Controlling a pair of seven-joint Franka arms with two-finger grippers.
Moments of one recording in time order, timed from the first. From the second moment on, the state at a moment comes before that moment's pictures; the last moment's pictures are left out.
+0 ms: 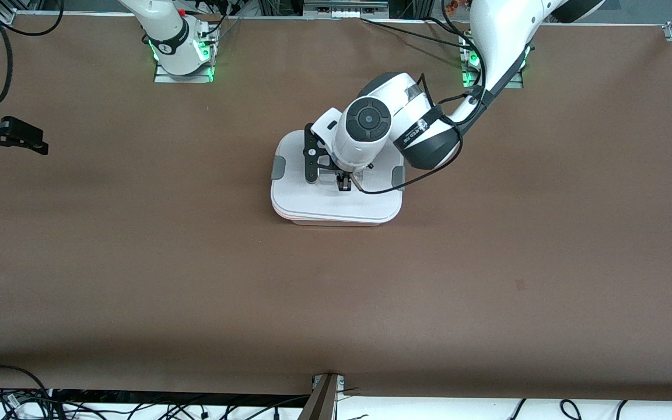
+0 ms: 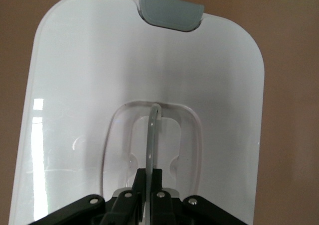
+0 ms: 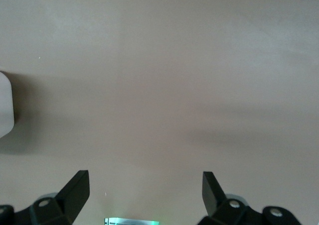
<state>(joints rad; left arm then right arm) -0.29 0.69 -0.59 -1.38 0.12 1.93 0.65 0.00 0.13 -0.03 -1.43 -0.03 1.46 -0.13</state>
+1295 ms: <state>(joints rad) -0.31 0.69 -0.57 -1.38 0.14 1.93 0.57 0.01 0.14 -0.04 -1.44 -0.03 1.47 -0.08</state>
